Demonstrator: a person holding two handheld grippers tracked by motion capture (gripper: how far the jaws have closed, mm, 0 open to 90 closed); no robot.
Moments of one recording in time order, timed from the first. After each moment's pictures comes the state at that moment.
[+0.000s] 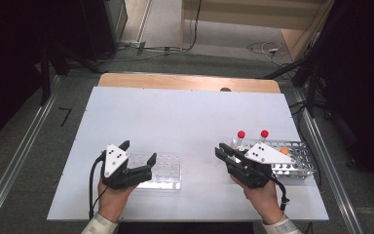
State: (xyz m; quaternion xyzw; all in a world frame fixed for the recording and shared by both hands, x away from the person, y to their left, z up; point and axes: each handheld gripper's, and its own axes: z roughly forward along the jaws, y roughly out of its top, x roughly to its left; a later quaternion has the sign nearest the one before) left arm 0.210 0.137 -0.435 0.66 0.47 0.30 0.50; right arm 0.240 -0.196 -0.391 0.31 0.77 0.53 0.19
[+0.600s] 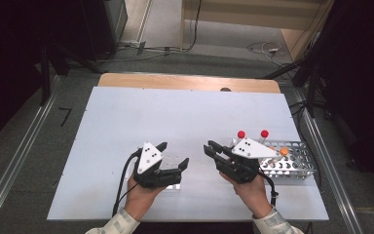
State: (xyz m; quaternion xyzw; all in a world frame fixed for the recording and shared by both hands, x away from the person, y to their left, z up) left arm 0.223 0.069 -0.429 0.71 0.40 0.22 0.53; right arm 0.251 -0.173 -0.394 0.30 0.77 0.53 0.18
